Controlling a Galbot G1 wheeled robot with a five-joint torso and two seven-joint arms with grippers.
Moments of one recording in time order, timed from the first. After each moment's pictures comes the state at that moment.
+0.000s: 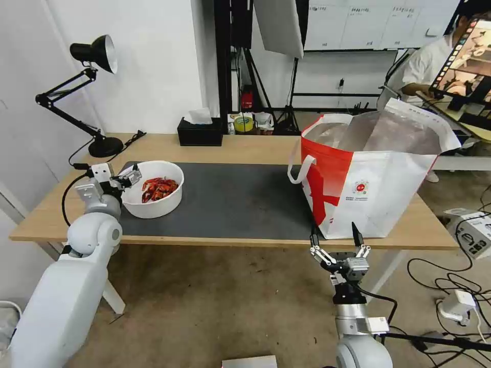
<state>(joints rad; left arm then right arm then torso) 0.87 -1.04 -0.49 -1.68 -0.62 0.35 -0.35 -1.55 1.43 0.45 1.94 0.11 0.51 0.06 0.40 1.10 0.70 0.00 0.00</state>
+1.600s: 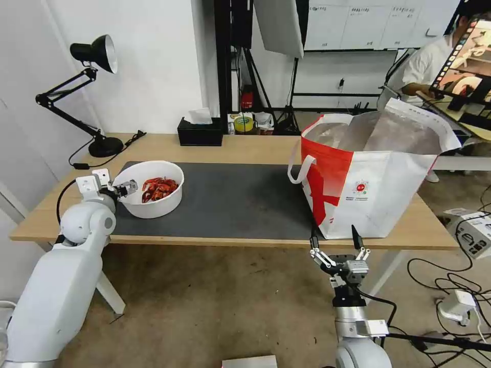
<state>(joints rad) 0.80 -1.02 -0.49 -1.65 -0.69 0.65 -0.42 -1.56 1.44 0.45 1.94 0.11 0.52 0.06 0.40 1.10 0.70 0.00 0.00</state>
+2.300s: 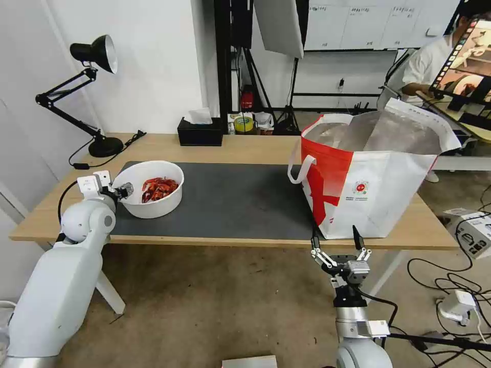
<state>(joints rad) 0.79 -1.02 -0.49 -1.62 -0.71 0.67 -0.42 -1.56 1.43 0.45 1.94 0.12 0.52 0.06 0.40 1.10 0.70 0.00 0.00</state>
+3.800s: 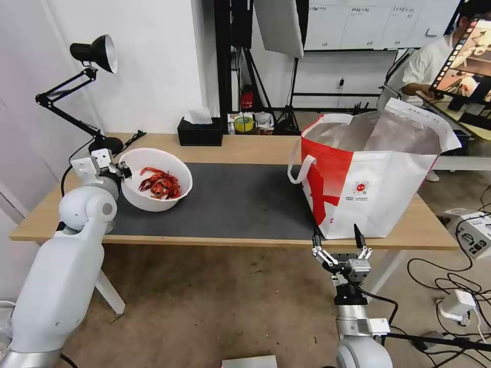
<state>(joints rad) 0.73 -1.04 -0.48 -1.77 -0.89 0.62 -0.53 -1.55 1.44 0.45 1.94 0.12 0.52 0.06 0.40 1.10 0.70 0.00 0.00</state>
